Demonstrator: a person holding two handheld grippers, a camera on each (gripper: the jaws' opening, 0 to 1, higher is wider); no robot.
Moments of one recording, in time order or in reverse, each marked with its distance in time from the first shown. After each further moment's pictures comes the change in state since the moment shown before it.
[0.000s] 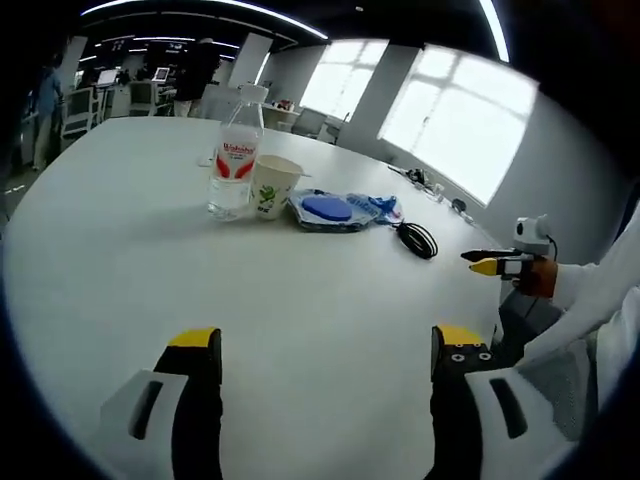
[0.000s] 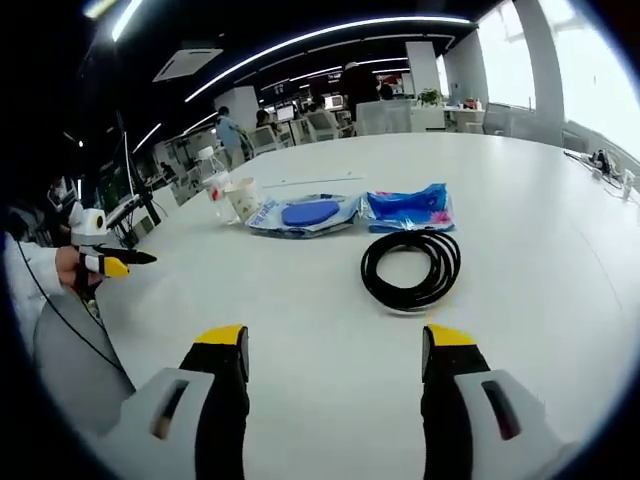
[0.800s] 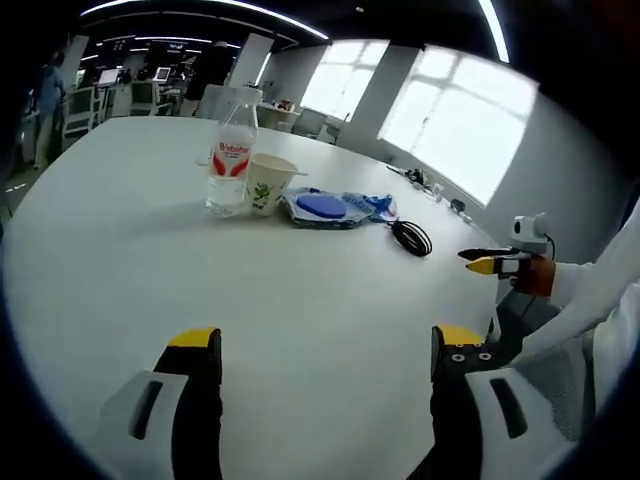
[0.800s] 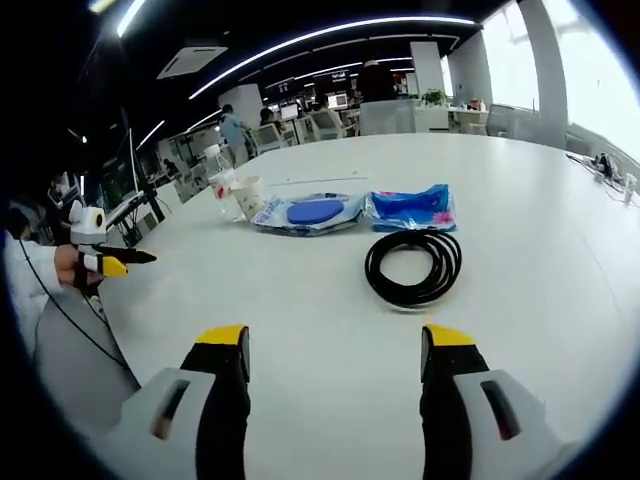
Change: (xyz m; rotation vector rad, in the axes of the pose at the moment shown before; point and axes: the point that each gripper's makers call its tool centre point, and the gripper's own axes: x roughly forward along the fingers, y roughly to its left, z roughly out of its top) left arm -0.006 -0.012 -0.007 -0.001 0.004 0.001; right arm -0.007 0.004 -0.001 -0.012 0.000 0.012
